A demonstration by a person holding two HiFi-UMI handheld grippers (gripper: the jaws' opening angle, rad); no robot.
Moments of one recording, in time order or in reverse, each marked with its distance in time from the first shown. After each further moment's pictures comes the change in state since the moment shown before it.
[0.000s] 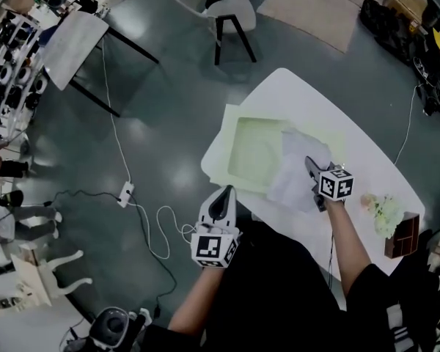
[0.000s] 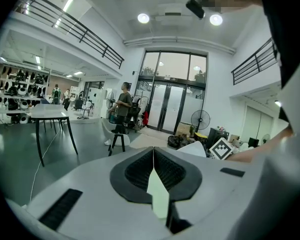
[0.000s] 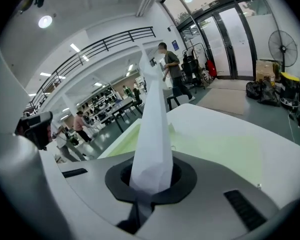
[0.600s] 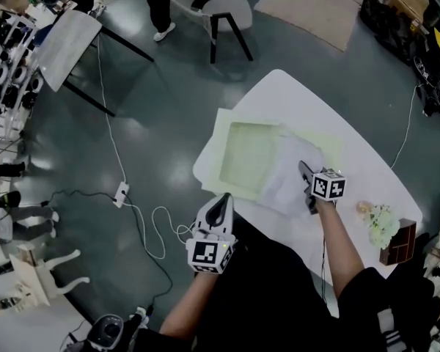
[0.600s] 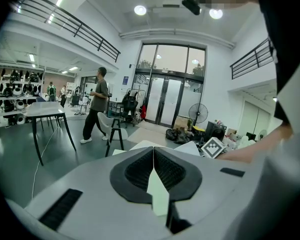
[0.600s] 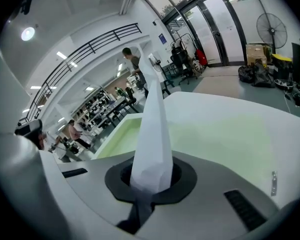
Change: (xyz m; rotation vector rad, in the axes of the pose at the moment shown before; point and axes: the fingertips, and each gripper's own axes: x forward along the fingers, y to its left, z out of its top) left arm 0.025 -0.012 -0.022 0.029 0.083 -0.021; right arm 0.033 -0.043 -0.030 0.138 0.053 -0.018
